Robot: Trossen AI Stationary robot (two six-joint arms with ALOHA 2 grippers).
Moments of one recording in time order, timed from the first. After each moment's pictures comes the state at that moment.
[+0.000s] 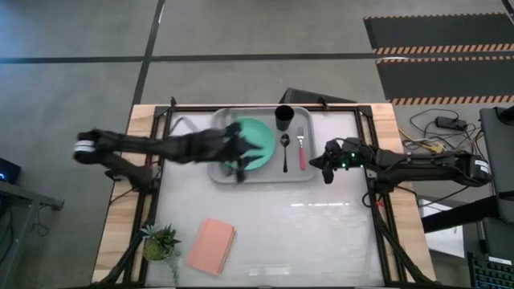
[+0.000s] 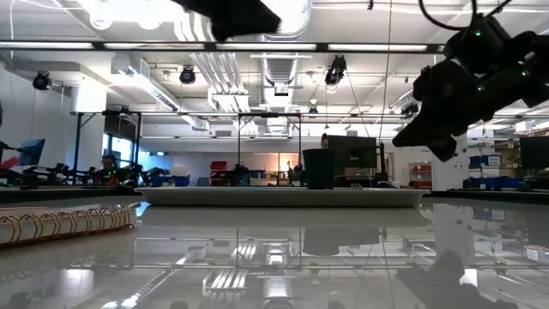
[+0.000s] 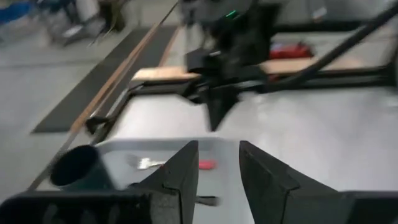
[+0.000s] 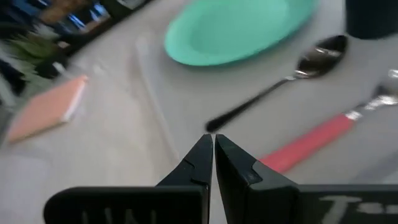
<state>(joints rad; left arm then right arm) 0.03 1.36 1.06 0.01 -0.14 0.09 -0.34 0.87 0.19 0.21 -0.21 0.38</state>
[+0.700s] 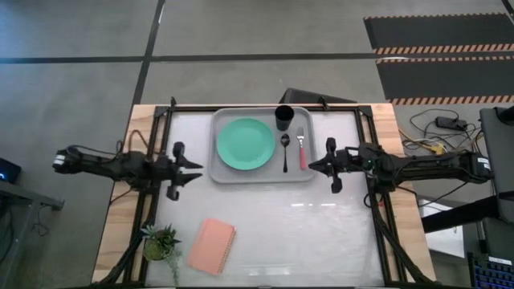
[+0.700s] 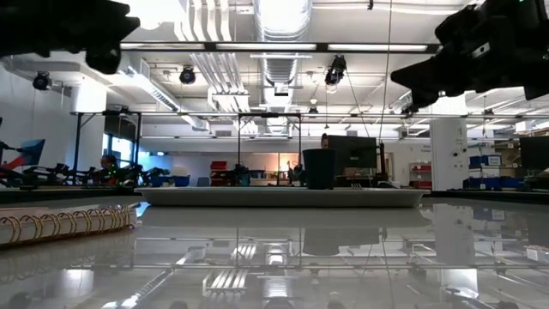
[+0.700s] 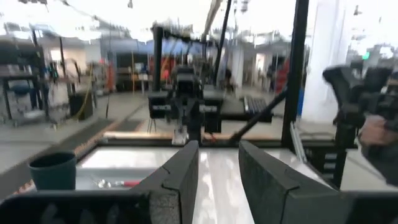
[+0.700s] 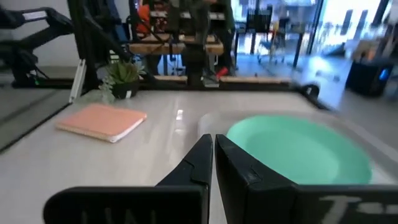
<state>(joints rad) -0.16 0.27 0.16 0.27 -0.14 -0.01 -0.19 0.76 0.14 0.56 -0.25 -0.03</state>
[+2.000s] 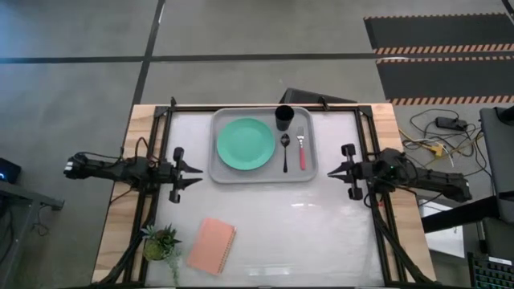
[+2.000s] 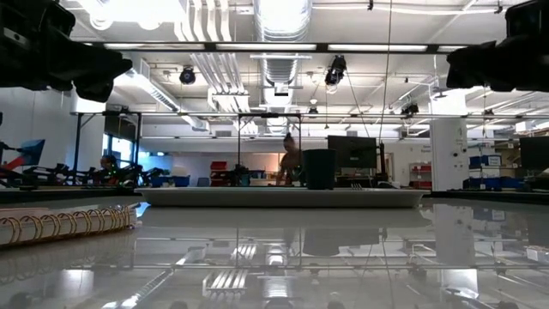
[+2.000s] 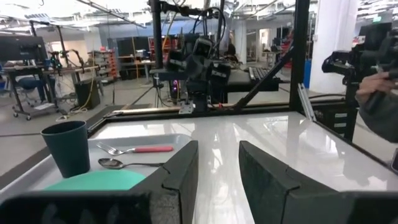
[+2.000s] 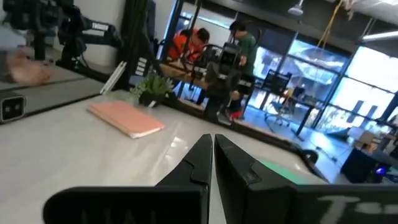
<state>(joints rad) -0.16 0.05 0.01 0.07 -0.15 0.06 -0.19 0.01 0.01 0.08 -0.39 -0.32</state>
